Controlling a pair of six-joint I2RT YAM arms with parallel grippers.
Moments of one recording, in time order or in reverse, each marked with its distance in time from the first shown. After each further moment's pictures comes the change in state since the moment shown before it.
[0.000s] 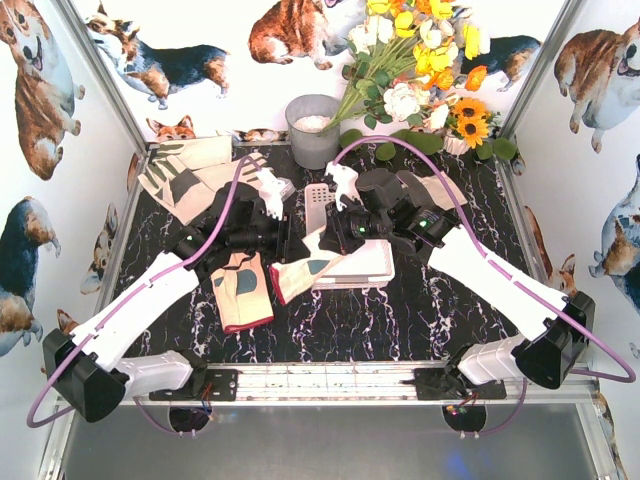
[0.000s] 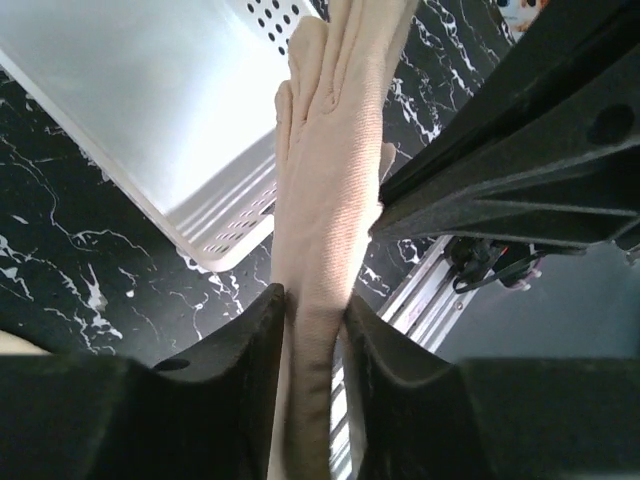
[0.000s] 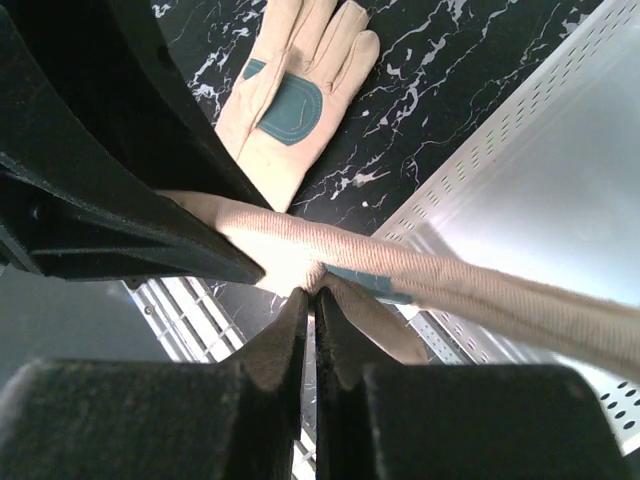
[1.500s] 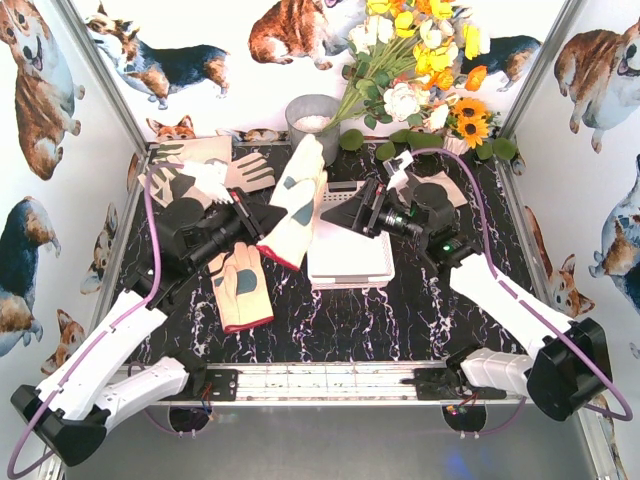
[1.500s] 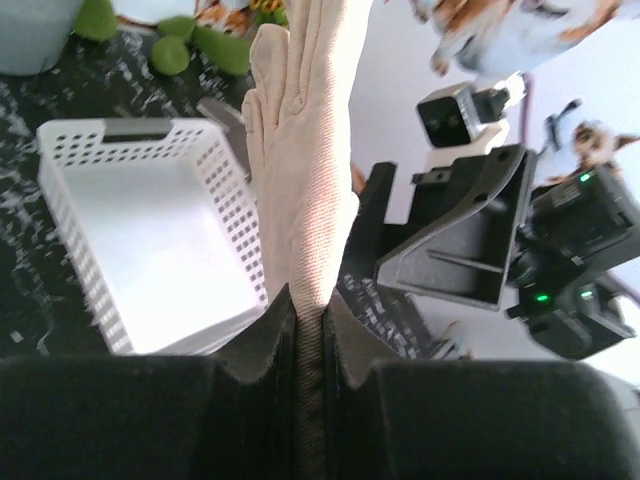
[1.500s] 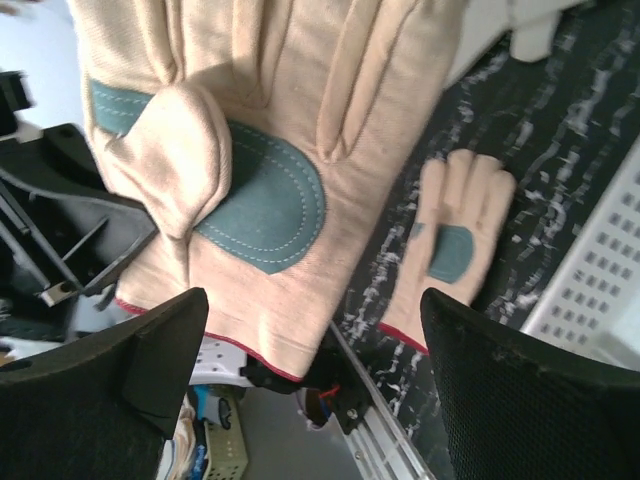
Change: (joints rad) left arm 0.033 -0.276 -0.107 0.309 -0.293 -0.328; right arm -0.255 -0.179 -0.460 0.775 -0.229 0.693
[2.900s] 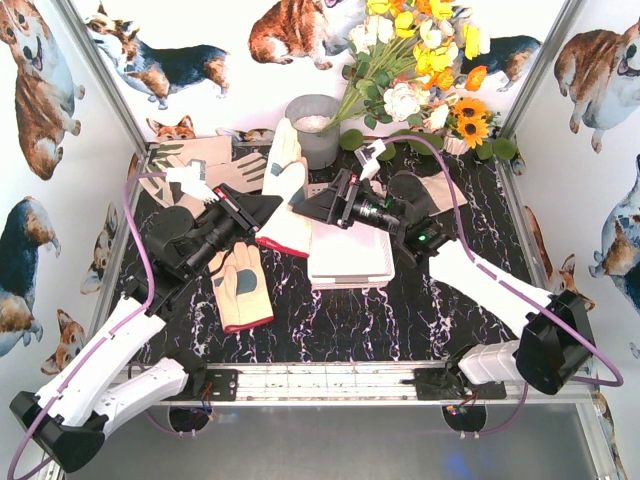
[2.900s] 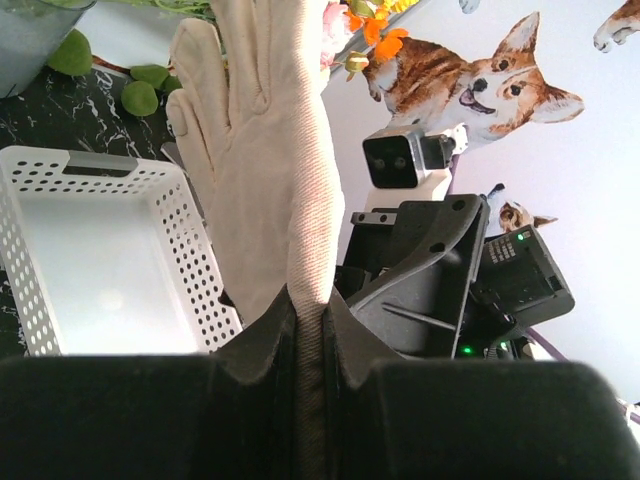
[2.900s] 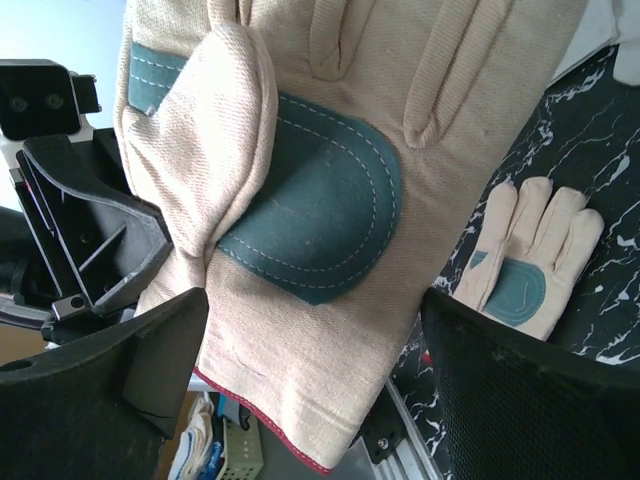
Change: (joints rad) left arm 0.005 -0.047 -0.064 0.179 -0.070 -0.192; right arm 0.130 0.145 0.131 0.146 0.026 0.046
